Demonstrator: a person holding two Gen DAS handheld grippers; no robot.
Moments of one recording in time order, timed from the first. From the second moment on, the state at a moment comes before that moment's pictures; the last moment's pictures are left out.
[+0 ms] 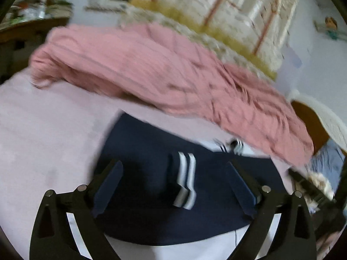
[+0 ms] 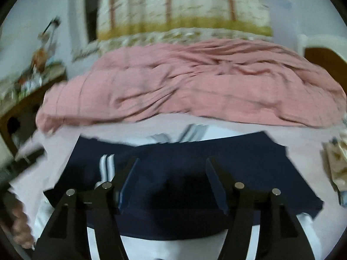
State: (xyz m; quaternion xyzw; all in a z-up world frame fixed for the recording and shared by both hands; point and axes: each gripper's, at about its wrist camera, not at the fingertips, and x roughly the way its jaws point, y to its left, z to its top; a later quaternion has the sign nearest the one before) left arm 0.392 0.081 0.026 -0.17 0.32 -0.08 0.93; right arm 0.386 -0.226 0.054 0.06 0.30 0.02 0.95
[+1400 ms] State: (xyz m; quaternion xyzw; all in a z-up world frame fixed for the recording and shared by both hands) left arm 0.428 0.101 -0.022 -0.09 0.36 0.08 0.93; right arm 0.485 -0.386 -0.029 0.11 0.50 -0.05 0.86
